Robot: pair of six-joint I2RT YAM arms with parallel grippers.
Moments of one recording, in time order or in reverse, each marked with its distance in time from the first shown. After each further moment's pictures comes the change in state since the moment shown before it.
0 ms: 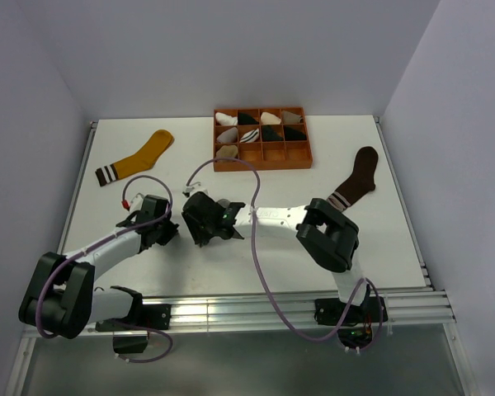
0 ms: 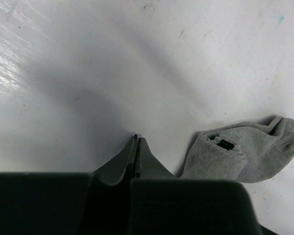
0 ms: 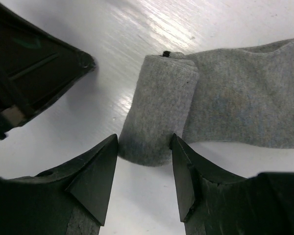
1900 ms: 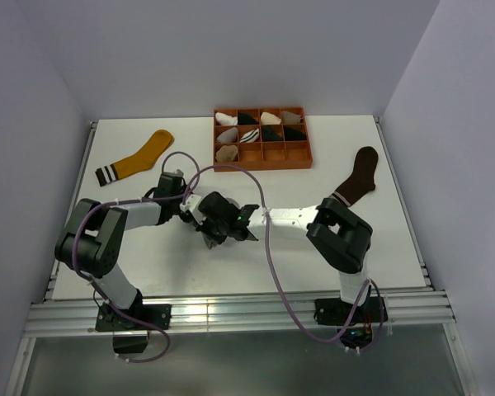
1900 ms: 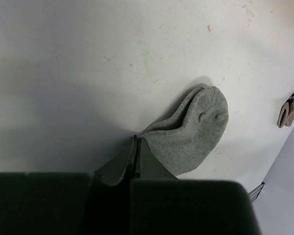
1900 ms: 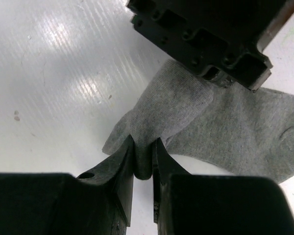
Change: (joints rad) left arm -0.008 0.424 0.240 0.305 0.442 0.222; right arm -0.041 -0.080 -0.177 0.130 -0.182 -0.549
